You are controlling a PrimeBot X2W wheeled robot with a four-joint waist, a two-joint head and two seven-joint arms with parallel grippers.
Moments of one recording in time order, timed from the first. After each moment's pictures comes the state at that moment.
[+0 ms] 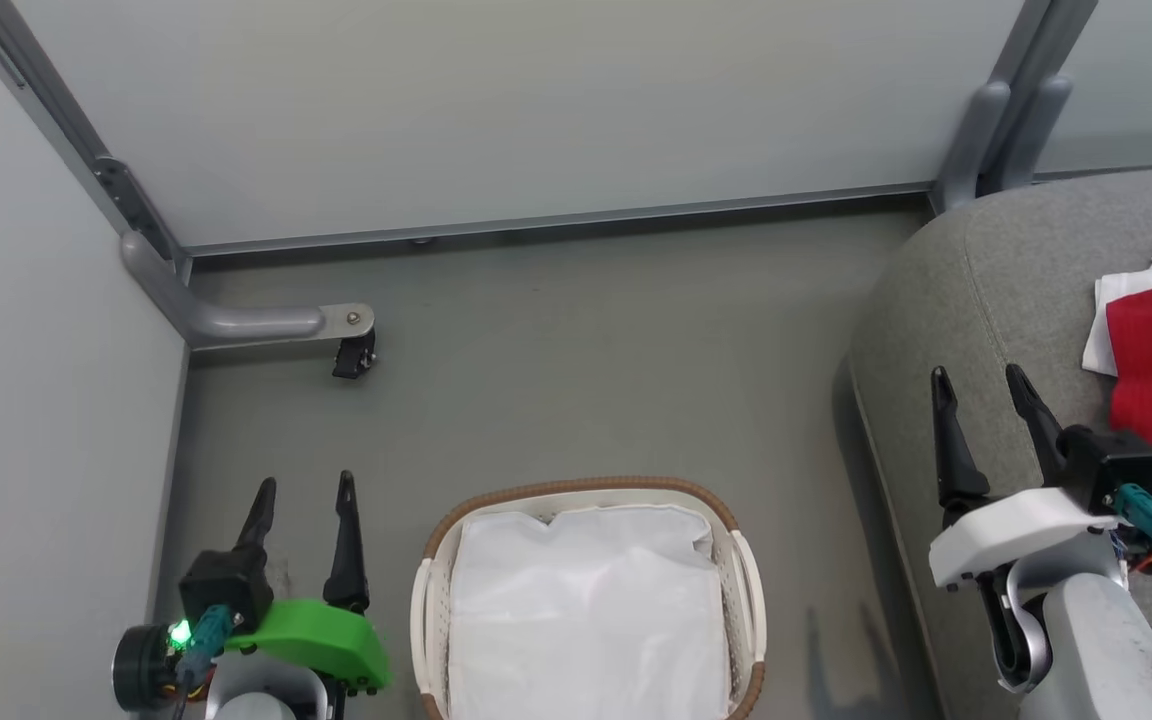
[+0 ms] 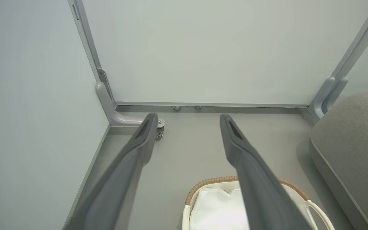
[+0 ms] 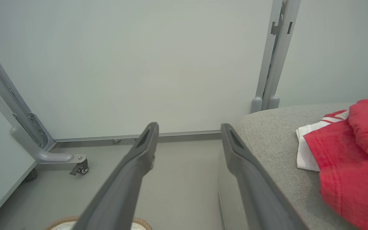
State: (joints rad) left arm -0.14 0.05 -0.13 0.42 -0.22 -0.03 -0.26; right arm -0.26 -0.05 -0.09 0.37 0.13 0.13 -0.26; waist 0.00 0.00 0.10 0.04
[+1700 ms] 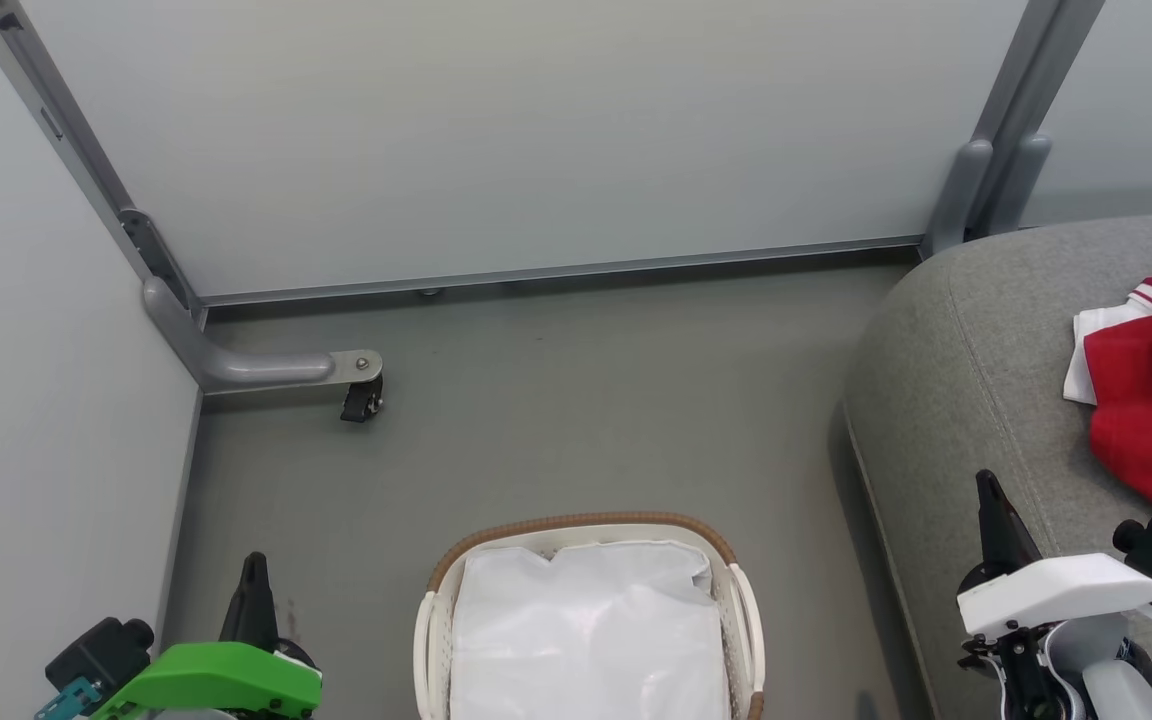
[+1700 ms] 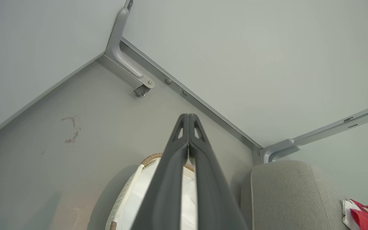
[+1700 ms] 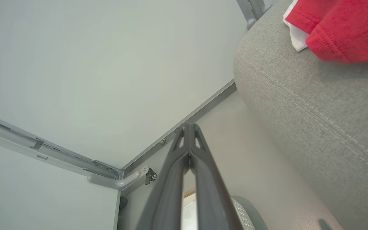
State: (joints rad) left arm -0.04 0.04 -0.01 0.39 -0.82 -0.09 -0.10; right arm -0.13 -0.04 -0.09 0.37 0.77 0.13 -0.10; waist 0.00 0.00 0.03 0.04
